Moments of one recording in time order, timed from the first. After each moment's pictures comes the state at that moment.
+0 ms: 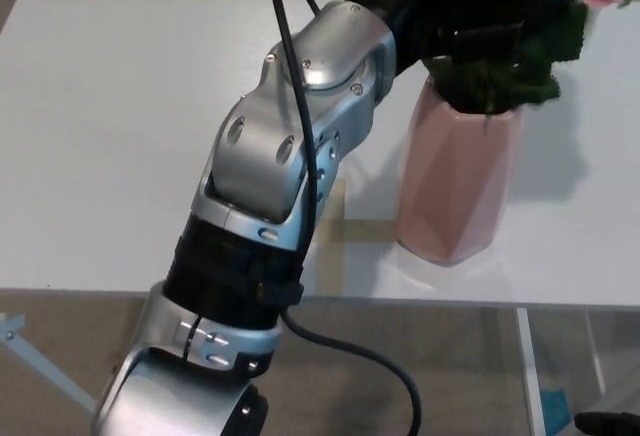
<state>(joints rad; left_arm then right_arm) -0.96 -0.08 -0.13 0.13 -0.17 0.59 -0.13 -0.28 -0.31 -0.14 1.25 -0.06 -0.14 0.02</state>
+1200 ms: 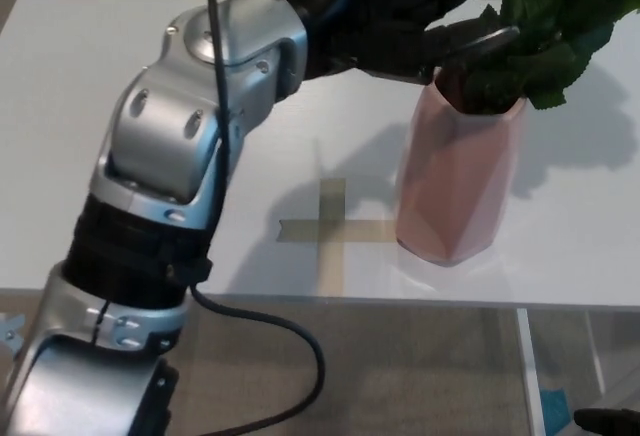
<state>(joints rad) -0.95 0.18 -0.13 0.02 -0.21 0.70 -0.46 -0.29 -0.31 -0.14 1.25 -0.06 -0.13 0.02</state>
